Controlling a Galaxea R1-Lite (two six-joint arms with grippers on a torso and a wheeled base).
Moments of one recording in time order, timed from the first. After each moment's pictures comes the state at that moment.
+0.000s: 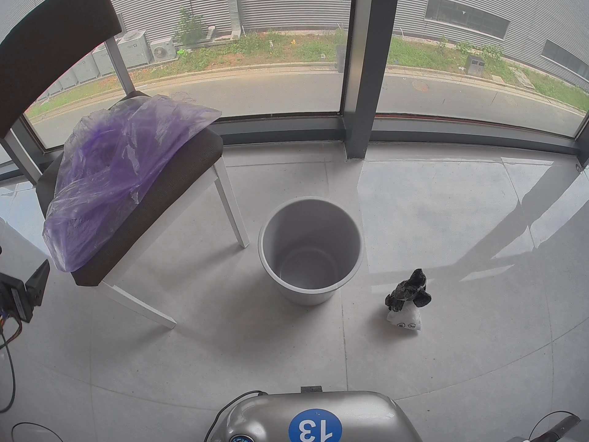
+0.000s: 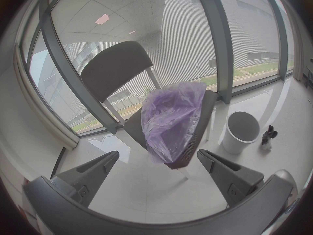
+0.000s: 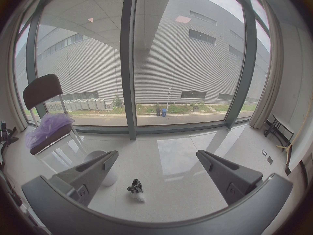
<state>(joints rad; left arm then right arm) 0.11 0.87 -0.46 -0.26 0.16 0.29 -0.04 0.77 -0.71 -0.04 -0.08 0.00</state>
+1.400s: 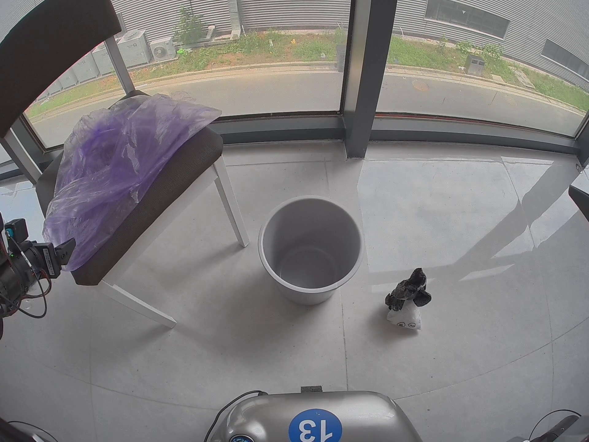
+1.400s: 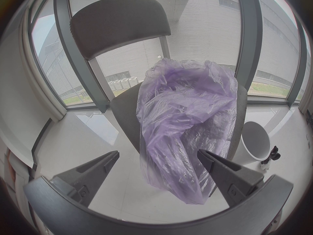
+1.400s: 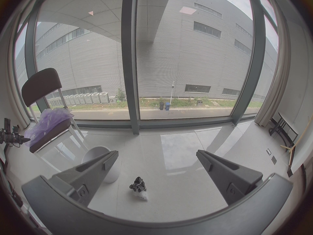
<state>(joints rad) 0.36 1.42 -0.49 -0.63 -0.13 0.11 -0.01 0.93 -0.73 -0.13 -0.07 0.00</state>
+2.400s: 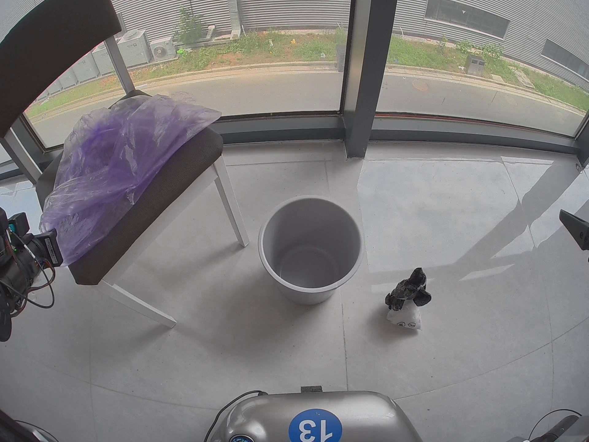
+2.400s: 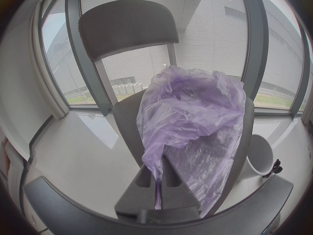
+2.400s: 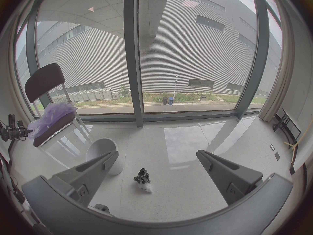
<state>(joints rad) 0.35 1.49 -0.48 -0.82 -0.10 0.01 0.02 0.91 -0.62 -0.16 -0.06 0.02</state>
